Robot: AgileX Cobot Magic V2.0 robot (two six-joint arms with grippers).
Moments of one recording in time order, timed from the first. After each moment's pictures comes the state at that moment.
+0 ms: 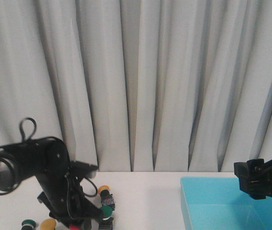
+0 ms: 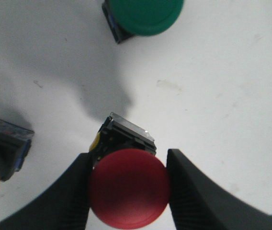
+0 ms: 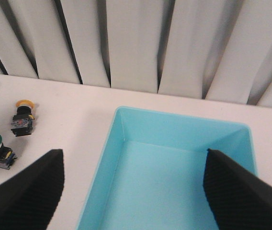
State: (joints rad) left arm -0.34 2.01 -1.60 -0.16 1.06 0.18; right arm 0.25 1.07 -0.93 -0.25 0.41 0.26
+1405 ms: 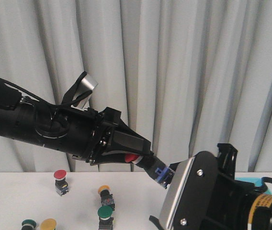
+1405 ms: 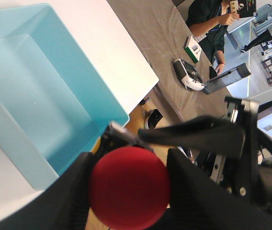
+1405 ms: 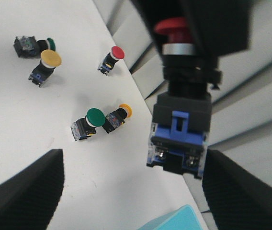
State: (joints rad) left arm -0.34 1.65 -1.60 -1.09 1.12 0.42; right arm 0.71 1.15 -0.93 -0.25 0.31 -0.45
